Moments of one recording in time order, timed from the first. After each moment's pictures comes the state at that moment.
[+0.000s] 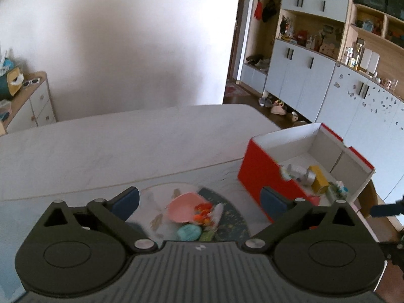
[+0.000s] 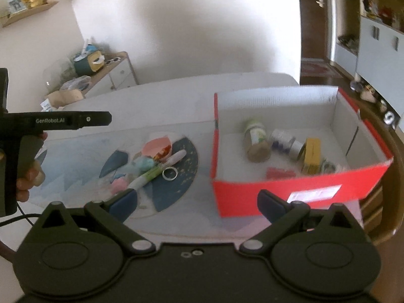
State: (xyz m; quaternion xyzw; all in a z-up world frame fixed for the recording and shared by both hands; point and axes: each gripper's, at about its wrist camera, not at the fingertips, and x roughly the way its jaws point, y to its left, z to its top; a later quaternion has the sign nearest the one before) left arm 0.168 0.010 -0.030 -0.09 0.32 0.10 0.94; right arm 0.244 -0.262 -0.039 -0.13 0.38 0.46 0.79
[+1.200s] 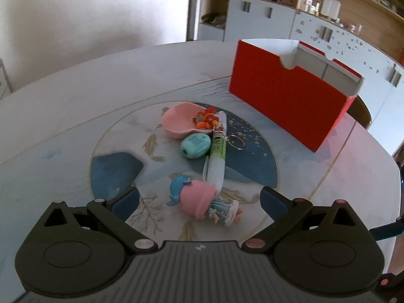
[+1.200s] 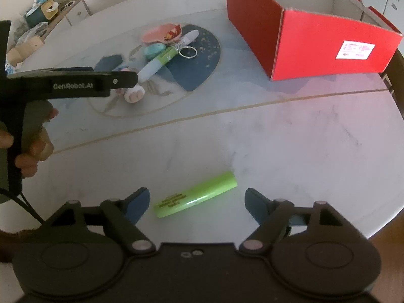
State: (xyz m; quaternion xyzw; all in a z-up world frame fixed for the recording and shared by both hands) left arm 0.138 0.034 -0.145 -0.04 0.39 -0.03 0.92; right arm 0.137 -0.219 -0.144 -0.16 0.52 0.32 0.77
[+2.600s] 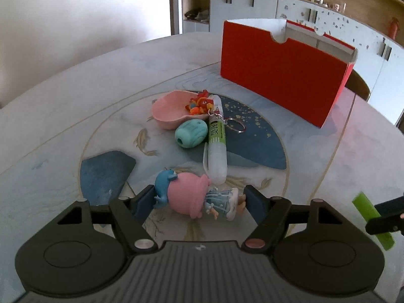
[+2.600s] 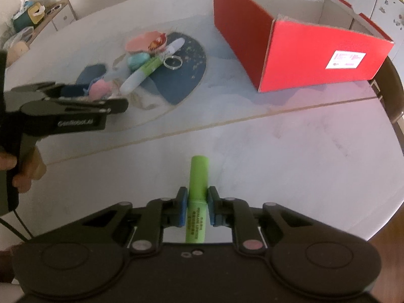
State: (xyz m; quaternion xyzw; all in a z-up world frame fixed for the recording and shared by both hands) left arm 0.145 0.033 -0.166 0.01 0.40 -0.05 0.92; right arm 0.151 -0.212 -0.137 -0.16 0.51 0.29 0.79
